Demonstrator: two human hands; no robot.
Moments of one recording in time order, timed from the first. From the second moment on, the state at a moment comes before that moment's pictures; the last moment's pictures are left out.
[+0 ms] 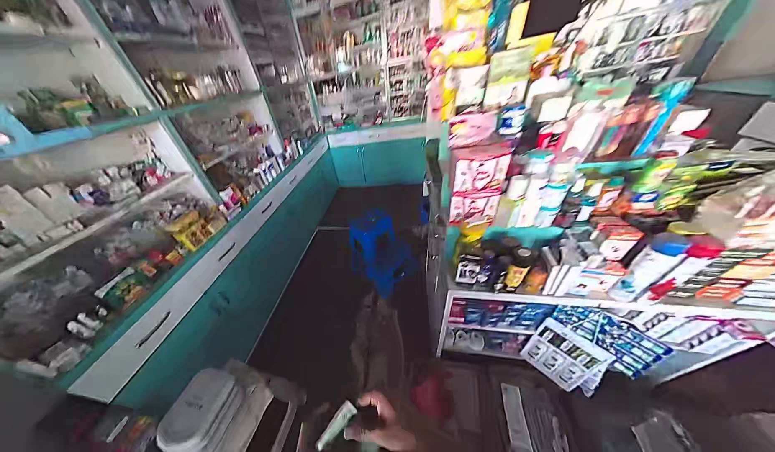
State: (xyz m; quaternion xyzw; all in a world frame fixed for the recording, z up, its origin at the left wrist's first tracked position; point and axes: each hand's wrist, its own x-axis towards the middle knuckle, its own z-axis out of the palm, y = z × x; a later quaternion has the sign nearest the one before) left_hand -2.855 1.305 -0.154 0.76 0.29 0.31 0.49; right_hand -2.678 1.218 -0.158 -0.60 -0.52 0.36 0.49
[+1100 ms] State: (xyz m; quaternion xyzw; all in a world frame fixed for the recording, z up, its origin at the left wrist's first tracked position) left_hand -2.332 1.795 -0.141 0.69 0.04 0.16 0.71; right_hand -2.275 1.609 -0.146 -0.62 -0.22 0.18 0.73
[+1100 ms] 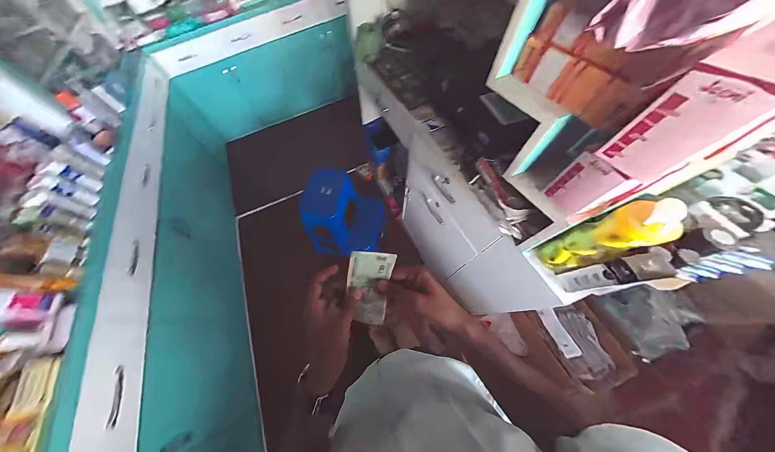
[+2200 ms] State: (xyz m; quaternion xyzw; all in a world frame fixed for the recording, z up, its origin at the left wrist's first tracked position) left_hand -1.904 1.869 -0.196 0.70 0.01 -0.16 0.70; right_hand -1.941 1.473 -0.411 -0.87 0.25 0.15 0.40
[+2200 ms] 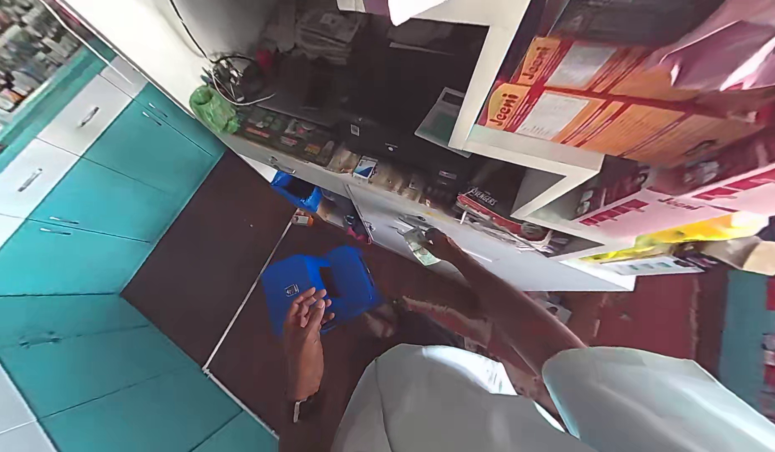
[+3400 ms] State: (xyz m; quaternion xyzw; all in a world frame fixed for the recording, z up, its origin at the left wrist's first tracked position) left_hand -1.802 1.831 -0.354 0.90 -0.35 -0.25 0.00; right_hand -2.018 1.644 -0.325 -0.71 0.58 0.07 0.39
